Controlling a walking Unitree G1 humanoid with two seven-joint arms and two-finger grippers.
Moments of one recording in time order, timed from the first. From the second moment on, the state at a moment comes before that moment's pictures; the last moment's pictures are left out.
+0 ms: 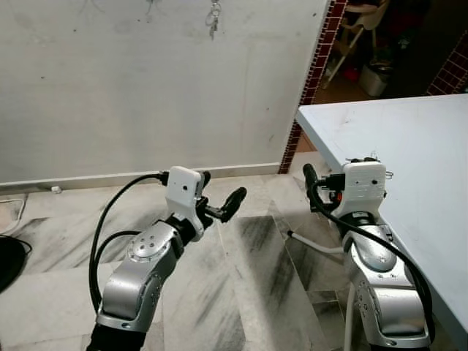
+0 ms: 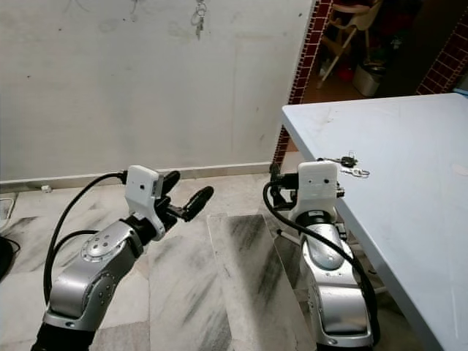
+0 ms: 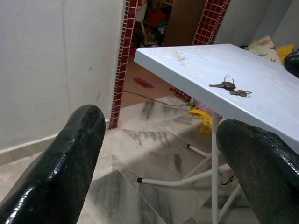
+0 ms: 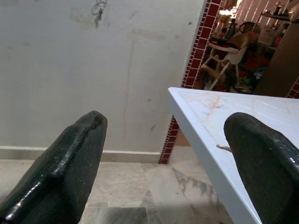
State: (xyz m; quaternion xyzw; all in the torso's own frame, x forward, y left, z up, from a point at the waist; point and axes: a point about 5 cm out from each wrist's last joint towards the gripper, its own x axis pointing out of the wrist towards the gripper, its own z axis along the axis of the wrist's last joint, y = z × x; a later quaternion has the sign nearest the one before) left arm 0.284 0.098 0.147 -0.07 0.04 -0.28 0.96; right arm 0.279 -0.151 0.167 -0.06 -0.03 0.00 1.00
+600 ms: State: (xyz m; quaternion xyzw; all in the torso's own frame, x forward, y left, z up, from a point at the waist) left arm 0.288 0.105 0.150 -0.08 0.05 -0.27 0.96; right arm 0.279 -0.148 0.167 -0.06 -0.03 0.01 1.00
